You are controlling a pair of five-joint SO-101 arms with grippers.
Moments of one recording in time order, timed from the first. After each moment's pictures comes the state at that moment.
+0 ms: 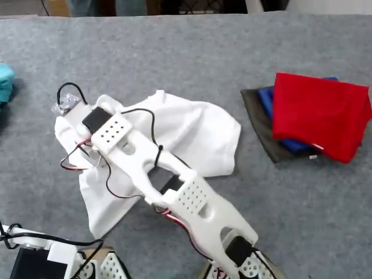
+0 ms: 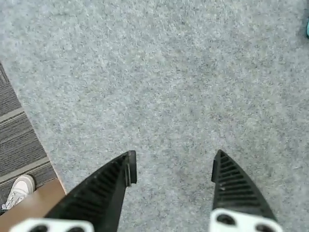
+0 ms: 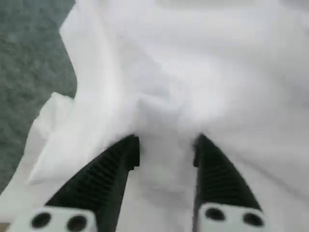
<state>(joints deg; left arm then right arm) -85.5 -23.7 26.2 72.6 -14.5 -51.2 53.3 -53.8 91.6 0.6</state>
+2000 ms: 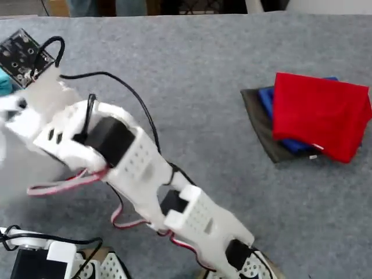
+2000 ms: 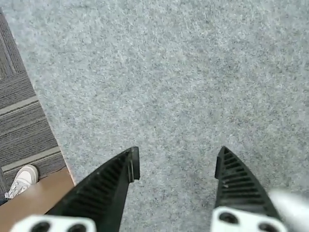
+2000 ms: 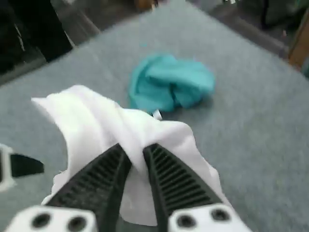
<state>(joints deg) -88.7 -23.6 28.5 68.9 -13.8 -61.2 39.6 -92.9 81.3 -10.8</state>
